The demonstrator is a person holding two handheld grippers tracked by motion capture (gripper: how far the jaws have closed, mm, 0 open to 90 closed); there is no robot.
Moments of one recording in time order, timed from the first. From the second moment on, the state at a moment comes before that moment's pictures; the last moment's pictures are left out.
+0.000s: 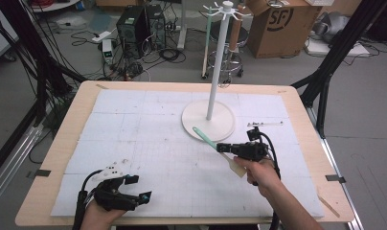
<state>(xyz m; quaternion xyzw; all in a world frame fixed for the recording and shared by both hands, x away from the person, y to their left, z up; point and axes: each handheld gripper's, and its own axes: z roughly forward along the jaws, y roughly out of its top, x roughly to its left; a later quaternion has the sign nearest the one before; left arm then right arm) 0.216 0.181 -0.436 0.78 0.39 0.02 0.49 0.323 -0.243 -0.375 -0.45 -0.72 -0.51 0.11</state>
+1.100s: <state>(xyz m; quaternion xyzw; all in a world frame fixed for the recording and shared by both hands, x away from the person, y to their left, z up) 0.216 0.183 -0.436 0.78 0.39 0.02 0.49 0.333 -0.259 -0.318 -0.44 -0.68 -0.58 0.09</state>
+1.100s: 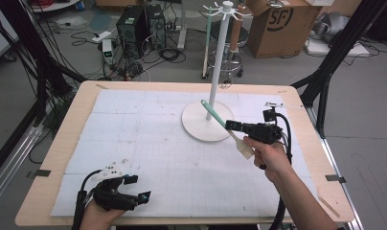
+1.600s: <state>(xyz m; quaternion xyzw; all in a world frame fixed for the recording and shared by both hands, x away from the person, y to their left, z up) 0.216 0.183 -0.436 0.78 0.39 0.02 0.49 0.336 -0.261 -0.306 -0.44 -0.67 -0.59 0.09</state>
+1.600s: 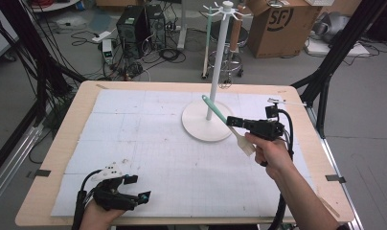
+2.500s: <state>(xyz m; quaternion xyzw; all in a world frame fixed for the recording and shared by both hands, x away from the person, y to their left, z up) 0.219 0.189 -0.441 0.77 0.40 0.02 0.49 0.364 -0.267 -0.202 -0.40 -0.63 -0.66 0.05</state>
